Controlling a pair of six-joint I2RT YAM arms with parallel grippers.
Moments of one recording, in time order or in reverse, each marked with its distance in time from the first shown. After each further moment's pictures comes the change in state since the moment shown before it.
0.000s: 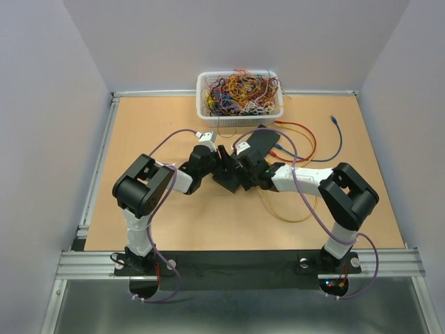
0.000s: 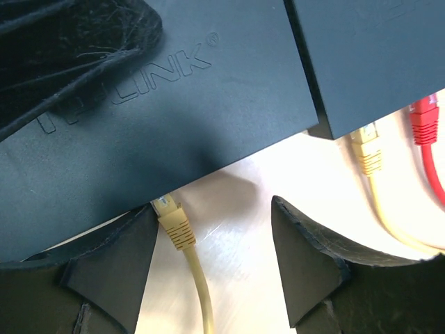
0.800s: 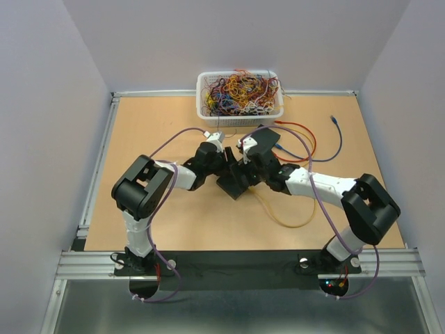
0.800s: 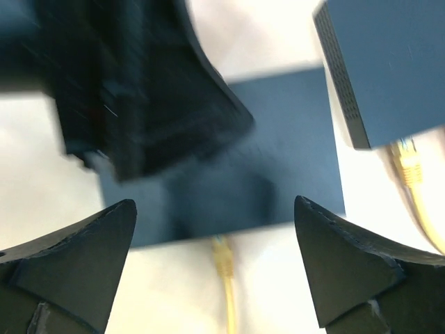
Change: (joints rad) left arm -0.025 -0.022 0.082 -0.205 0.065 -0.001; right arm -0.017 -0.175 -0.074 0.046 -0.220 0.069
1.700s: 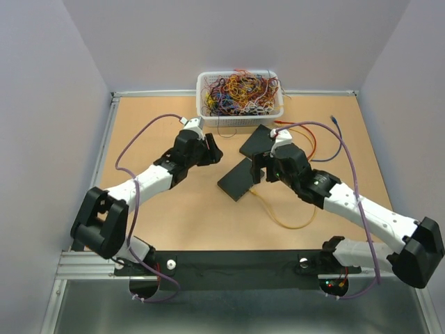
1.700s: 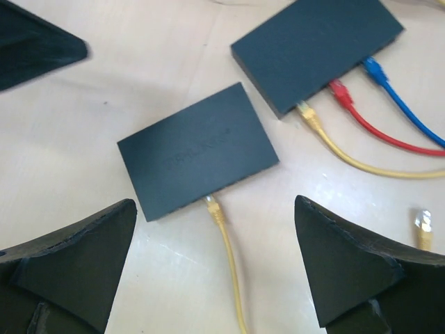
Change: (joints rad) left arm 0.068 -0.411 0.016 -0.437 -0.140 0.070; right arm 0.013 -0.432 -0.040 -0.184 0.157 0.206
